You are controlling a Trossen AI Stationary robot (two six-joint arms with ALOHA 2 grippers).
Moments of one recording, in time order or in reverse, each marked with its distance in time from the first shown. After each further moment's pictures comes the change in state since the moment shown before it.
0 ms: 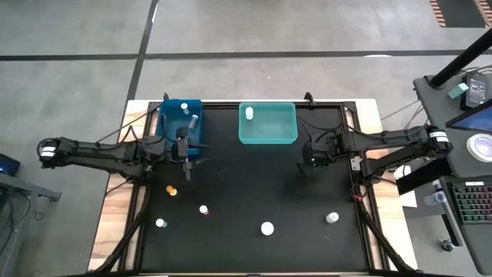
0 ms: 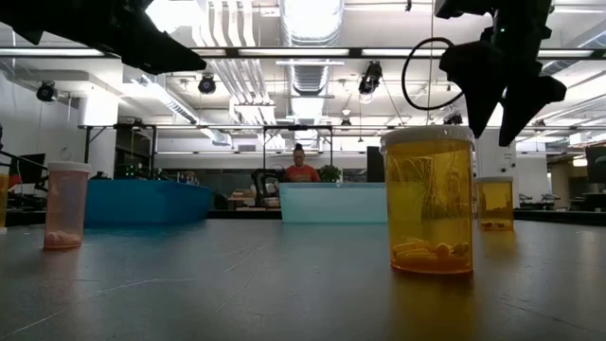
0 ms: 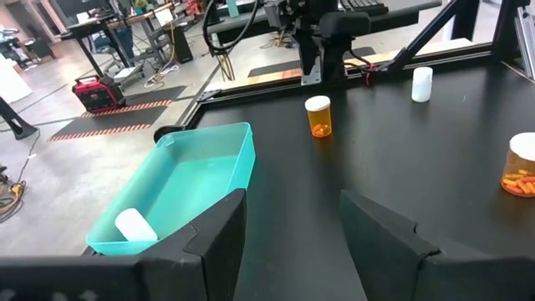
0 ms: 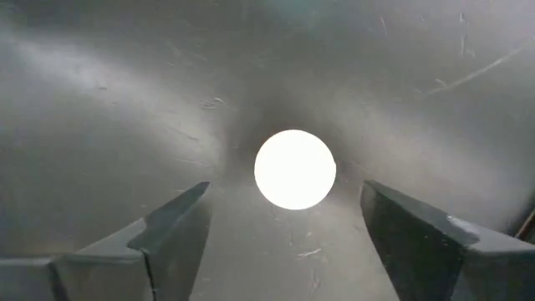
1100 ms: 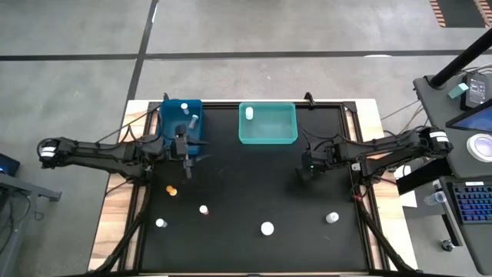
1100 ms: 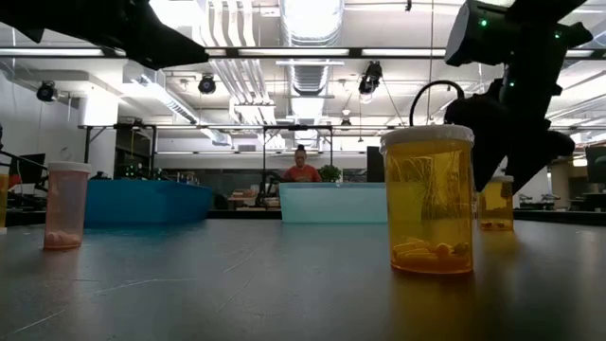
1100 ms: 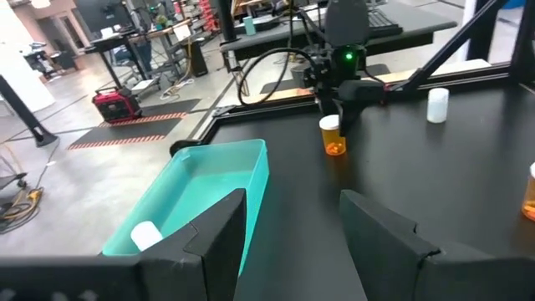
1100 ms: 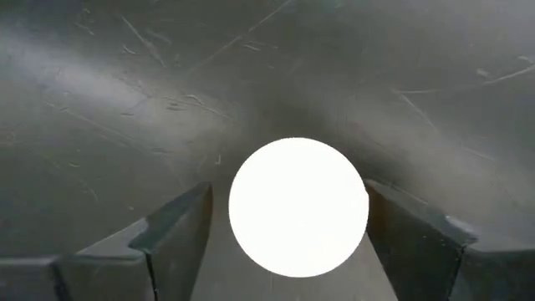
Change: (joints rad) left arm 0.000 -0.001 0.000 0.059 -0.040 0.000; right arm 0.000 0.000 -0.293 0.362 0.008 0.020
